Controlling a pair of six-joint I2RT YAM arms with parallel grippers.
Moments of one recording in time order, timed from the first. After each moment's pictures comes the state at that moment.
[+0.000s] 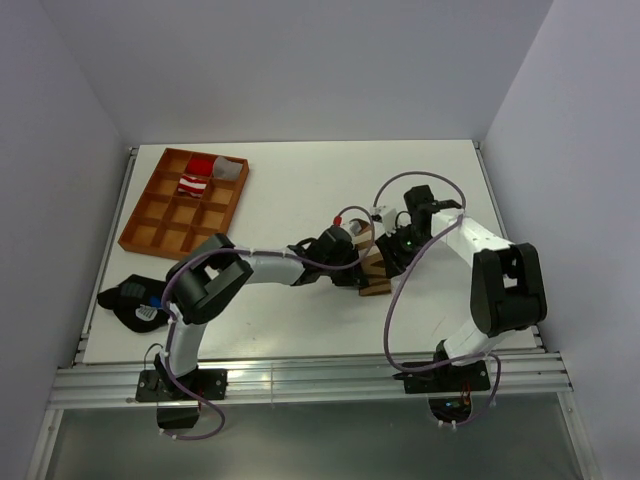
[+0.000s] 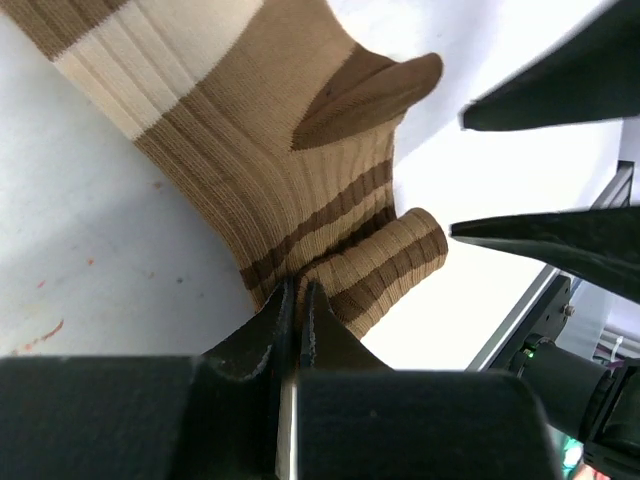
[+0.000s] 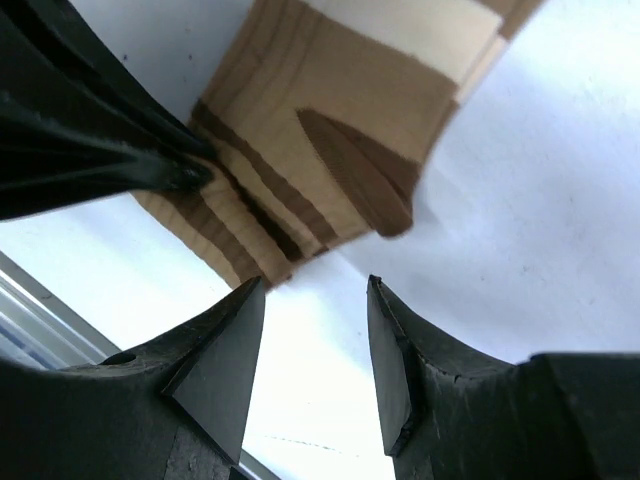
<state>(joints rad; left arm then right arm) -0.94 2.03 1.16 0.17 0.21 -0.84 0.17 1.61 1.03 -0.82 -0.42 -0.51</state>
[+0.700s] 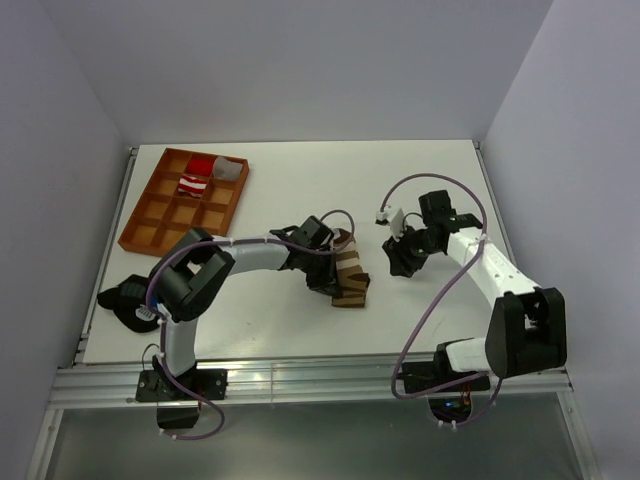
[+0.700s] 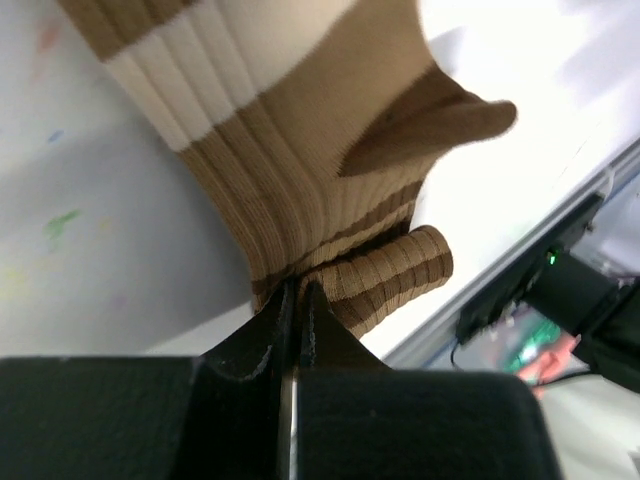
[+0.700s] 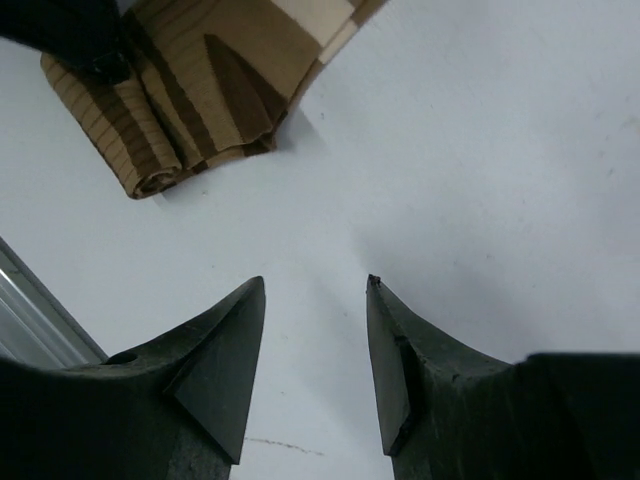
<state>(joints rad) -0.83 1.95 1.16 -0.22 0.40 -0.81 0.12 1.35 0.91 -0.77 -0.49 -0.66</state>
